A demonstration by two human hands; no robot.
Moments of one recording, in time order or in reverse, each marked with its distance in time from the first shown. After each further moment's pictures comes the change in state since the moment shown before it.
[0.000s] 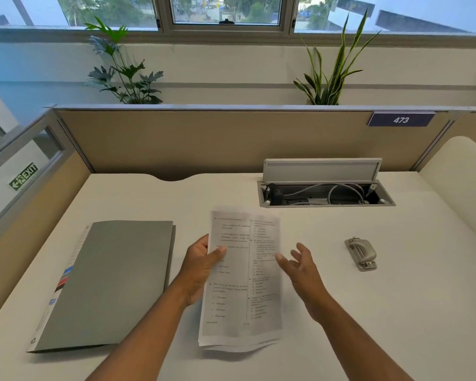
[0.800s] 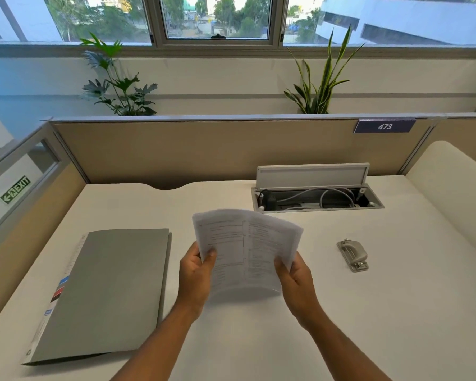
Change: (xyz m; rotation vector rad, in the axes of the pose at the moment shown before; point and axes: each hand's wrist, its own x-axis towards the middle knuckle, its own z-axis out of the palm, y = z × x) left_hand -0.024 -0.005 0.025 0.032 0.276 0.276; right_hand -0.023 0.000 0.012 0.115 0.037 -0.379
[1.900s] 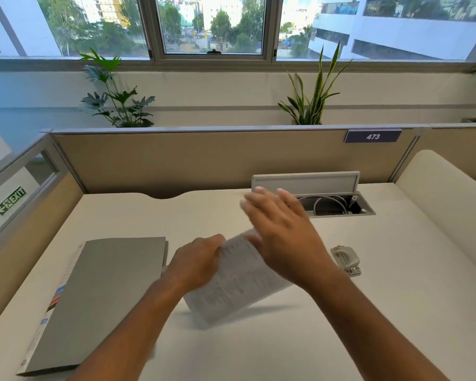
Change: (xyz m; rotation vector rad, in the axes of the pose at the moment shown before) left_hand 0.026 0.077 0.000 1.309 -0.430 0.282; right_hand 0.020 -0.154 0.007 -1.318 -0.097 -0.870
